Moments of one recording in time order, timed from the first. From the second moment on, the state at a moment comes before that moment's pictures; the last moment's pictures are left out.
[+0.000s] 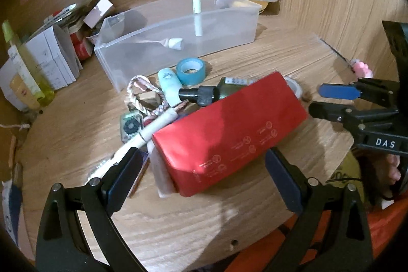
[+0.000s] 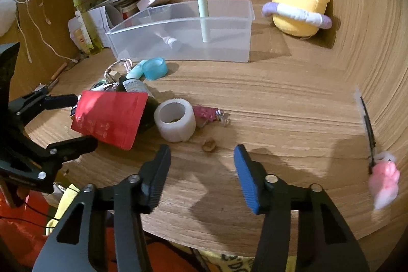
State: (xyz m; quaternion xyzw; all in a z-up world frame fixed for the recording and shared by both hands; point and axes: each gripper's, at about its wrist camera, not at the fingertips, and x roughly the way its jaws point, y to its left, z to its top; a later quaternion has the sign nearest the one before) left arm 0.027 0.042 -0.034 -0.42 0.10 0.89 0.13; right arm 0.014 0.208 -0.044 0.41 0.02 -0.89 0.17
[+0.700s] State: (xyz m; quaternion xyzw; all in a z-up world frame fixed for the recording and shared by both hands) left arm 0.000 0.063 -0.039 -0.41 0.22 0.87 0.19; right arm -0.002 0.204 -0.050 0.42 0.02 -0.89 0.17
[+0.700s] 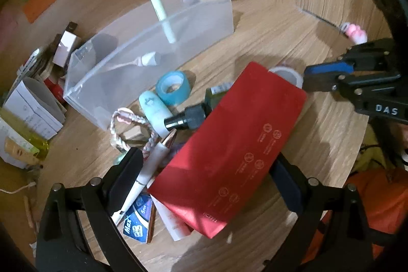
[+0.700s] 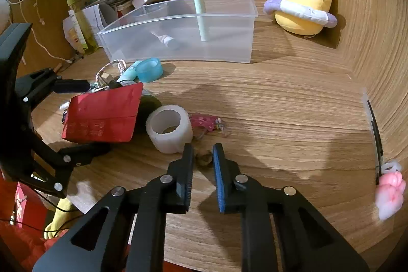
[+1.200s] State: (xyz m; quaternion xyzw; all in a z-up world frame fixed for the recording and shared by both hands) left arm 0.011 0.062 -0.034 -0.36 0.21 0.89 0.19; right arm -0.005 0.205 -0.048 0.42 0.01 -0.90 0.16
